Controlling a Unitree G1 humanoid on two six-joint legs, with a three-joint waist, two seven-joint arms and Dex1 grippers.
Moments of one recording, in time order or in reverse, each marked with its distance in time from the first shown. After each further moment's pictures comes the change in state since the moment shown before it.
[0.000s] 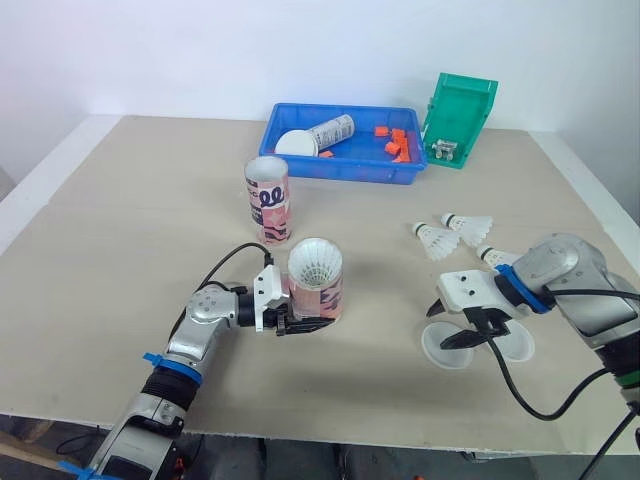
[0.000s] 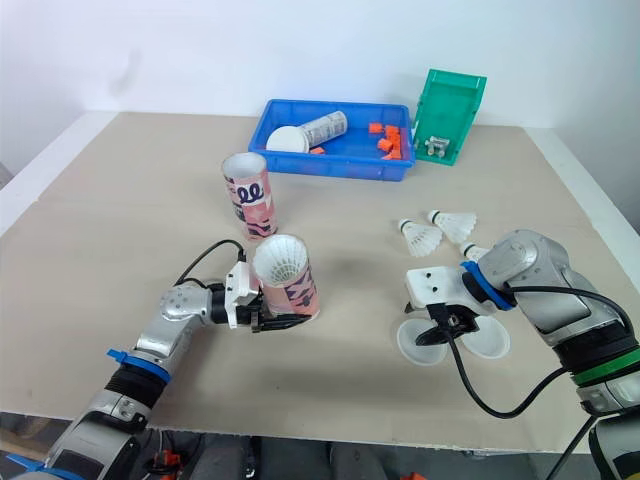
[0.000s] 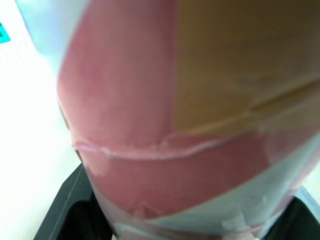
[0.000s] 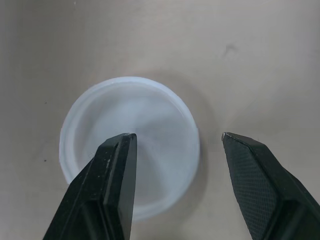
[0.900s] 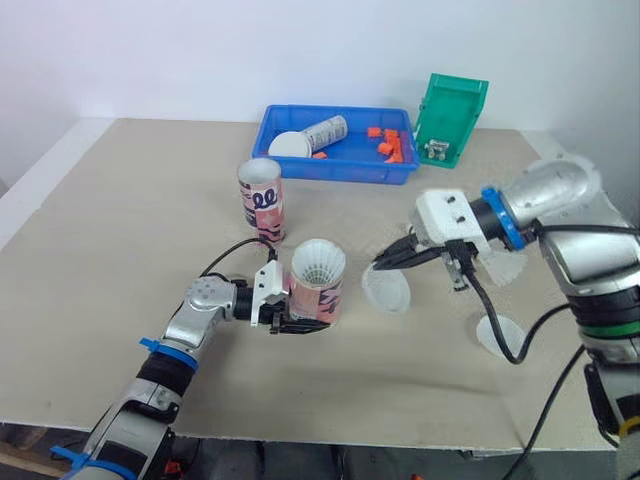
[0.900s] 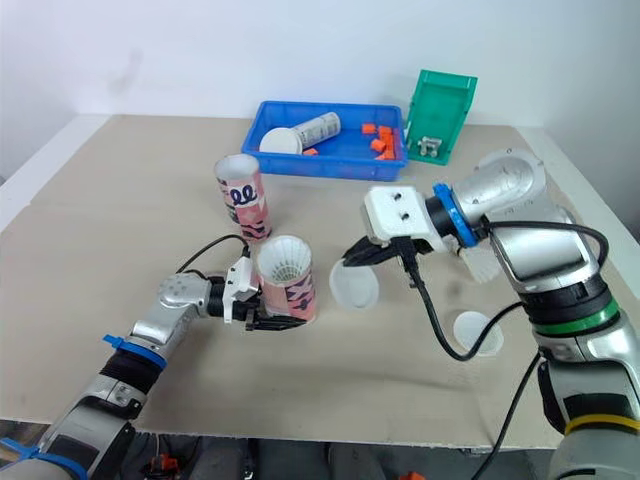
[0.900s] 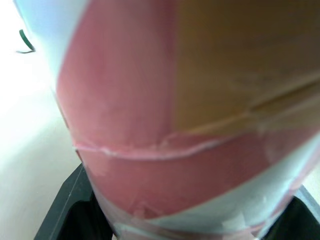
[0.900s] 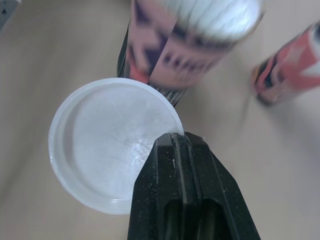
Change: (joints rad) left arm -0.087 0.058 -0.035 0.048 0.000 0.070 -0.109; right arm -0.424 0.237 -0.103 -0.126 0.211 0.186 -0.012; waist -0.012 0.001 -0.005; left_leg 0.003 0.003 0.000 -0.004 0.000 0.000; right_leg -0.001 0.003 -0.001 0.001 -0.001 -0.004
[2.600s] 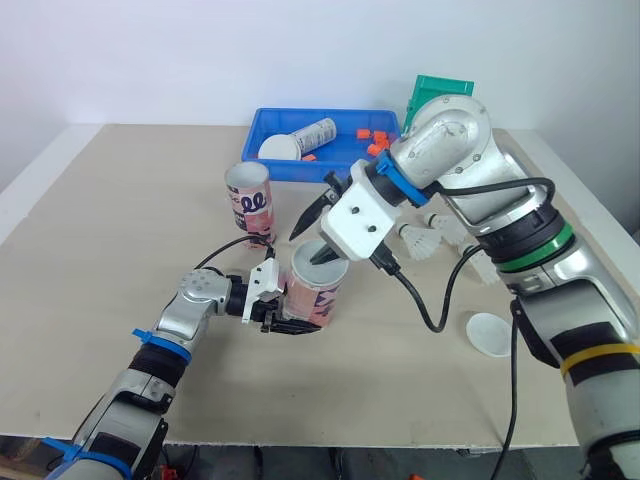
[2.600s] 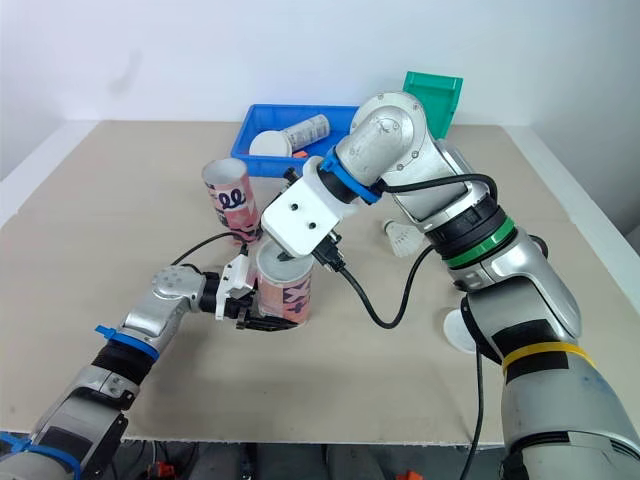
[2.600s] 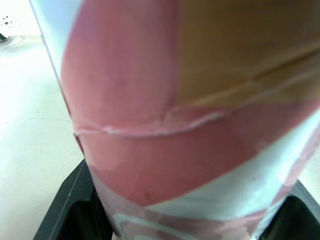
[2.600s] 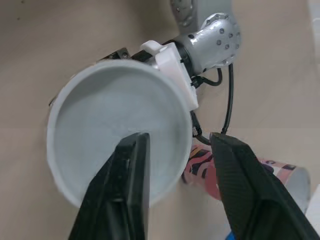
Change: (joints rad) left arm -0.019 0.041 -0.013 0.003 0.004 0.043 -0.043; right arm -0.292 0.240 0.305 0.254 -0.172 -0.558 0.019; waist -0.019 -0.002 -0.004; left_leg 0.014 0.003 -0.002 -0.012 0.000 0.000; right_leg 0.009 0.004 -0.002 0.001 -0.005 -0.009
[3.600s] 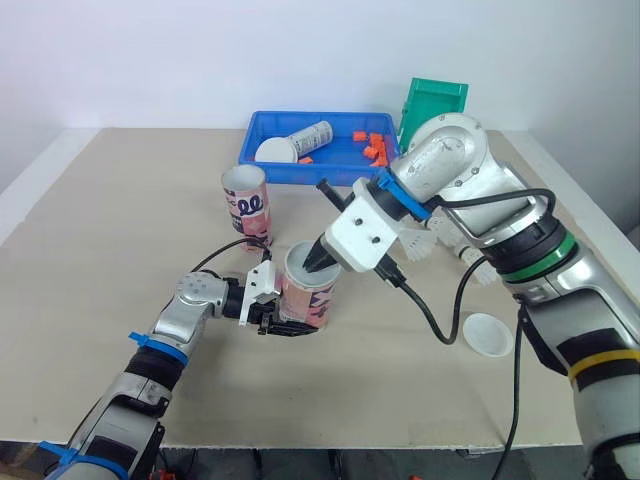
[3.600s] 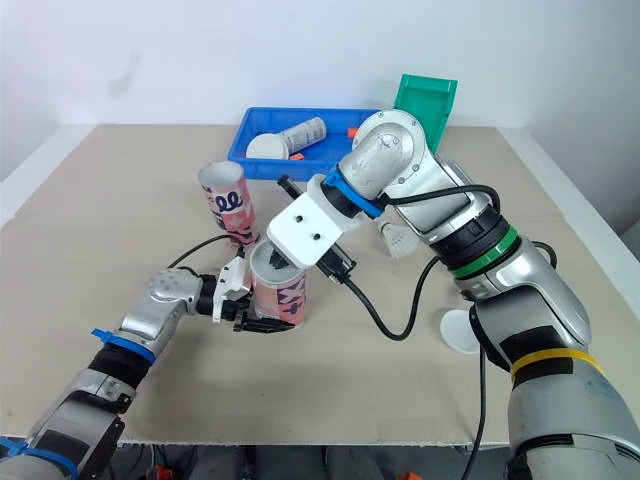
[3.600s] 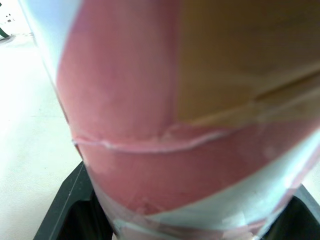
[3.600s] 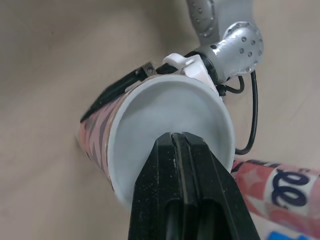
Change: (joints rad) left arm 0.015 0.012 0.000 -0.008 -0.003 0.000 0.010; right arm 0.036 -0.055 0.072 -0.059 0.066 0.035 0.002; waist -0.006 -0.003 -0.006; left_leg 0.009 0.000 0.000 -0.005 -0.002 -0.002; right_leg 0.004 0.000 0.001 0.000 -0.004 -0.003
